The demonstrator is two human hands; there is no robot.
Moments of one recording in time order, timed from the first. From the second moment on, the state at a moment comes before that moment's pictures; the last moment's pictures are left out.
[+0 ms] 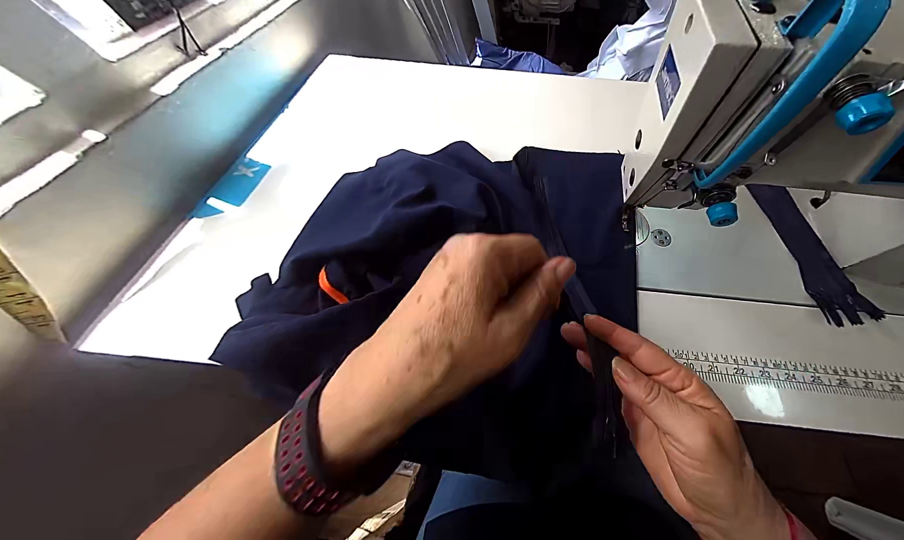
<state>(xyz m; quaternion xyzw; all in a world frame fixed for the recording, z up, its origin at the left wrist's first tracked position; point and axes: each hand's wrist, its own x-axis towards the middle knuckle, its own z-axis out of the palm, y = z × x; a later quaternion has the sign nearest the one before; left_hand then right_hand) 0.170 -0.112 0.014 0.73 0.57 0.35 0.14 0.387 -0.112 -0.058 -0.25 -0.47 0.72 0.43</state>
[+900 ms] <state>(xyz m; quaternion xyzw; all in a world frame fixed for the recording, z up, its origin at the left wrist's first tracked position) 0.215 -0.217 -0.071 0.33 0.29 0.65 0.62 0.378 -0.121 -0.077 -0.17 -0.71 0.57 0.38</state>
